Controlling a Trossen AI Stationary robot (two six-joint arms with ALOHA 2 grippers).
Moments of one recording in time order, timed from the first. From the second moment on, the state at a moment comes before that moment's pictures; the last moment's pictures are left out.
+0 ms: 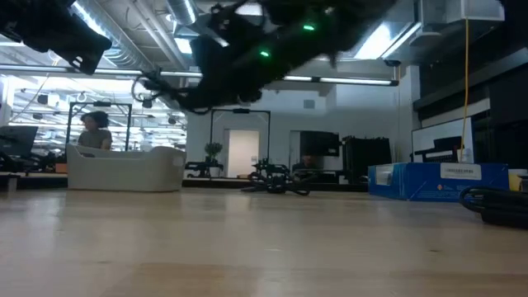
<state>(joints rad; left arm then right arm) -0.49 0.30 0.30 -0.24 -0.46 -0.19 0.08 2.06 1.37 0.27 0.33 -0.06</state>
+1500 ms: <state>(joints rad) -0.49 0.29 0.30 -0.26 -0.46 -0.29 -0.24 2.44 2.36 -0.43 -0.34 0.15</state>
